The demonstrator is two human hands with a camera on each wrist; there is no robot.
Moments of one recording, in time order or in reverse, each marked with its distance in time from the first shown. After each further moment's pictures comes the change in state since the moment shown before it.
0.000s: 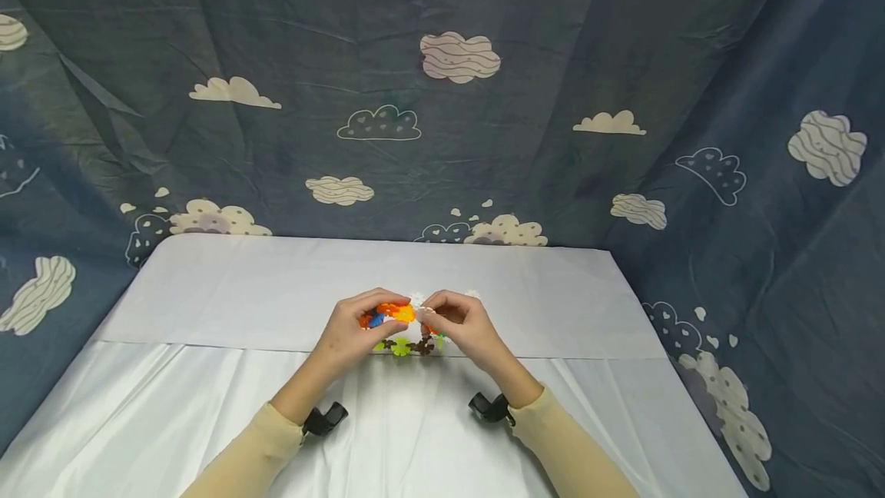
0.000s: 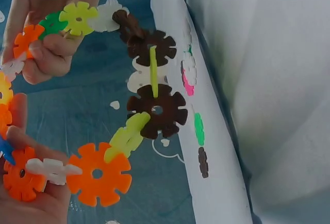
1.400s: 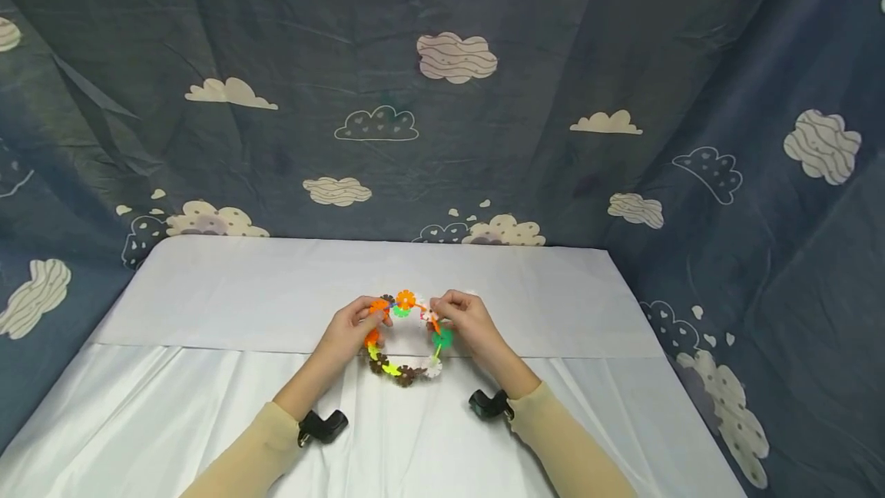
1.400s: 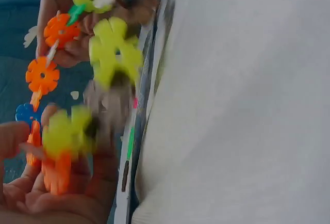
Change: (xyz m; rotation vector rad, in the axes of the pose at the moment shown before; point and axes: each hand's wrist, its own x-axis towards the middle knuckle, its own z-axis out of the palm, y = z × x) left_hand -0.008 -0.050 0.004 -0.297 0.012 -0.634; right_hand 0.012 0.034 -0.011 0.187 0.230 0.402
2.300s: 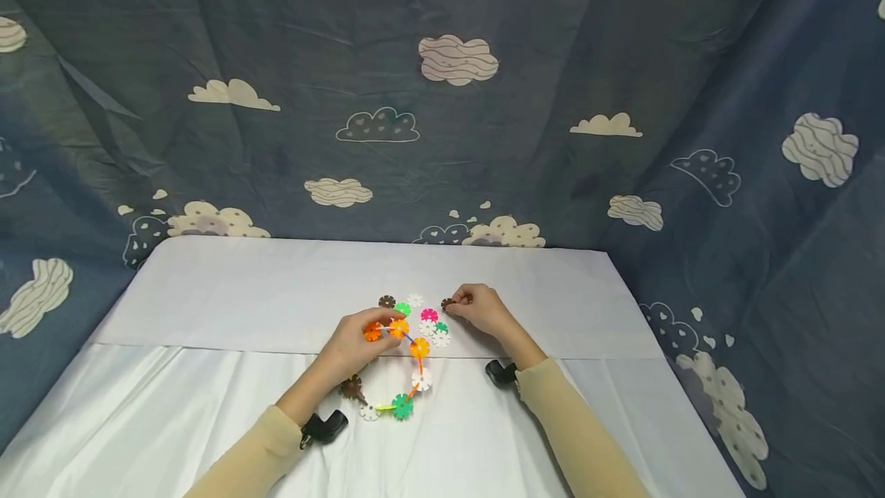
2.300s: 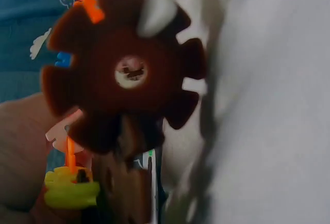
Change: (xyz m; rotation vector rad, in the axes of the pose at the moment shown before) left_hand -0.009 0.001 0.008 0.464 -0.021 0.235; right_hand 0.035 0.012 -0.036 -0.832 0.050 -0.013
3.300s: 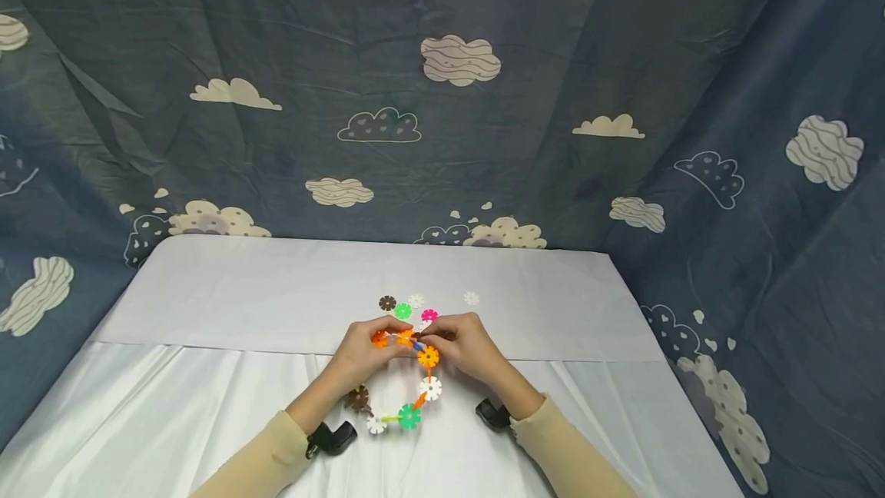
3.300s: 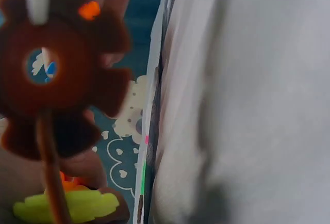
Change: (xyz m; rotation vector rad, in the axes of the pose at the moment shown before) left_hand -0.003 0.004 0.016 -0.056 0.053 0.001; right_hand -0.058 -0.028 0.021 0.120 0.006 -0.566
